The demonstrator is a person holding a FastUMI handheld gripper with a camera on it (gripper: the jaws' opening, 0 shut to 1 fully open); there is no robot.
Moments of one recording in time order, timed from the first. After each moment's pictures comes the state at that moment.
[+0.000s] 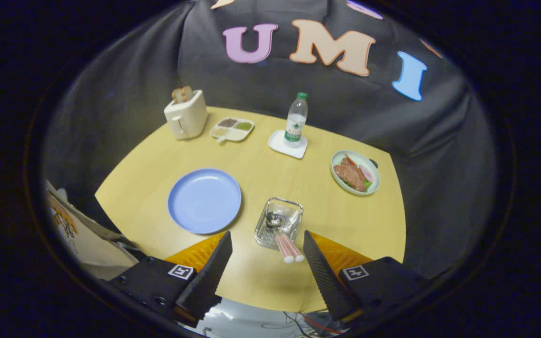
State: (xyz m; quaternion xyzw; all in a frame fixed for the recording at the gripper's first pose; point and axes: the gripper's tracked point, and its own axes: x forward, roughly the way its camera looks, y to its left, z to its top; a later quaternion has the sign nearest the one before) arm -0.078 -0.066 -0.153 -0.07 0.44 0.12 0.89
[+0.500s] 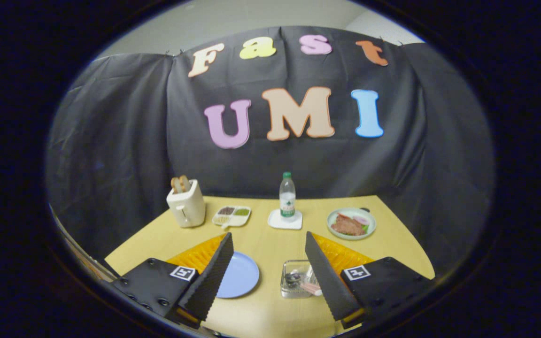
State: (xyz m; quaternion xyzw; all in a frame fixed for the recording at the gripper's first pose) arm -0.054 -0.042 -0.061 0.05 0.18 0.05 0.98
